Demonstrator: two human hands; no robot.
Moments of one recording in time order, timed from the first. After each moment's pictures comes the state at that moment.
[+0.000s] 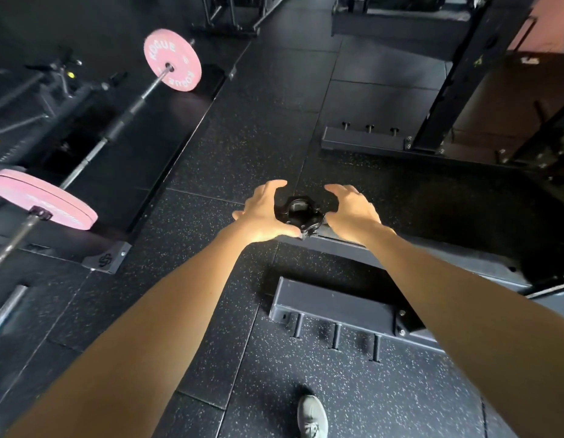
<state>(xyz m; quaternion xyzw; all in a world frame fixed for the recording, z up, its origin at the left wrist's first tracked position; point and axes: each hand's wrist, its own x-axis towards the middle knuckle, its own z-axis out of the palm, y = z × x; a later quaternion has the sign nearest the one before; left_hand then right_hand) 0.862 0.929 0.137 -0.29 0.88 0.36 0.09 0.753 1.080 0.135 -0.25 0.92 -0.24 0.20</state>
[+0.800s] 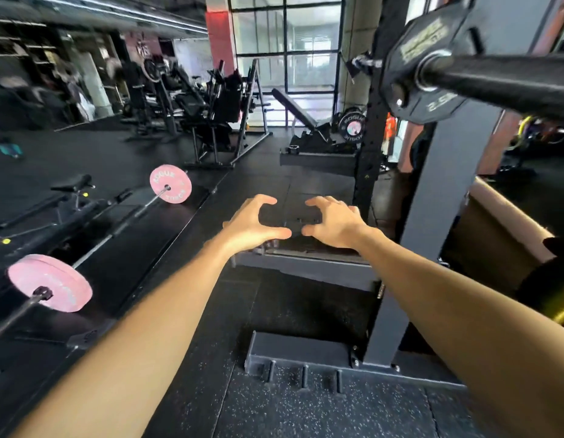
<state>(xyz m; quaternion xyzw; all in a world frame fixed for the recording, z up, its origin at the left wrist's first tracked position) 1.108 1.157 0.364 -0.15 0.91 0.37 -0.11 1.008 1.332 0.377 -0.35 0.92 -0.20 0.01</state>
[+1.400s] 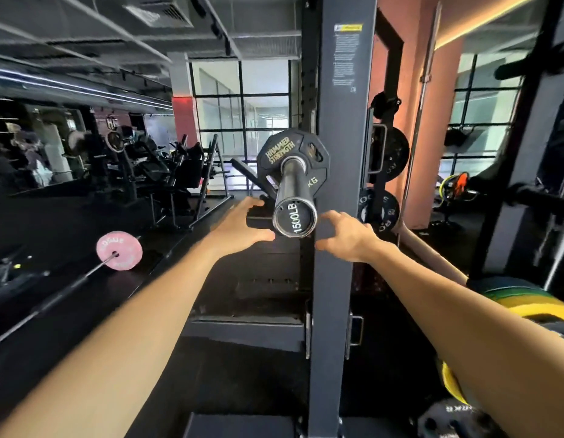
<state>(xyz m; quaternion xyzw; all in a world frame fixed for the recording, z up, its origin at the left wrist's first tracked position) 1.022 1.357 0.504 -0.06 0.93 0.32 -0.18 0.952 1.587 0.501 -0.27 0.93 -0.22 -0.09</state>
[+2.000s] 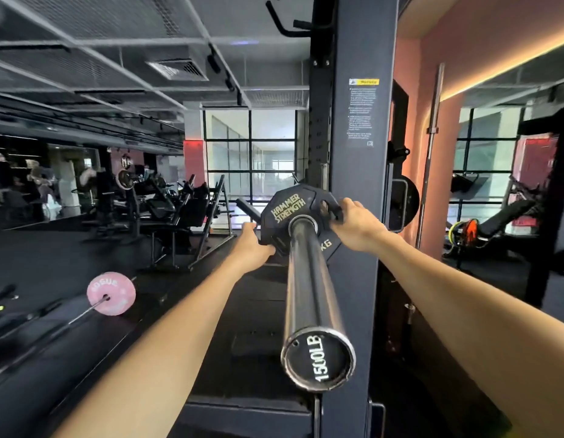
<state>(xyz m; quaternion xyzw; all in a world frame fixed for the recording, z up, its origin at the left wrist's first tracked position) 0.885 1.322 0.552 -0.15 0.88 0.37 -0.24 0.818 1.537 0.605 -0.26 0.91 -0.27 -0.19</state>
